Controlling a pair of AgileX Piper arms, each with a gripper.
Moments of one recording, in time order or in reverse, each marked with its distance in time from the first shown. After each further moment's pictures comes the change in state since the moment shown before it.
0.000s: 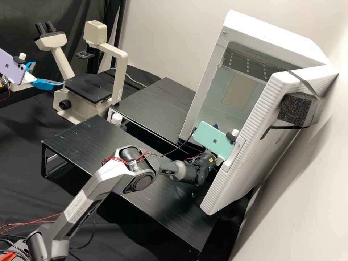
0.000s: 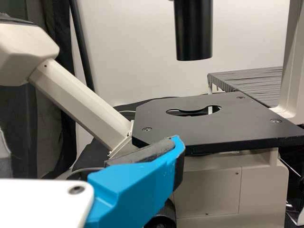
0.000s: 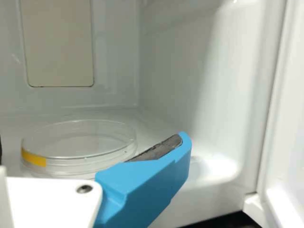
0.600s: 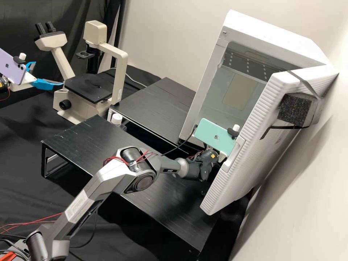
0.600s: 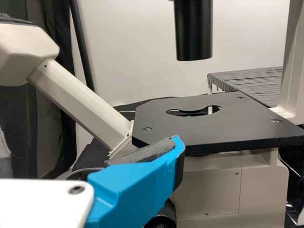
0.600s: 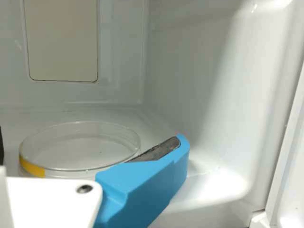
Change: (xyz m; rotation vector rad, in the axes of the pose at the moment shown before) left arm 0.000 0.000 0.000 0.000 0.000 0.000; right arm 0.009 0.006 -0.005 -0.047 -0.008 -0.023
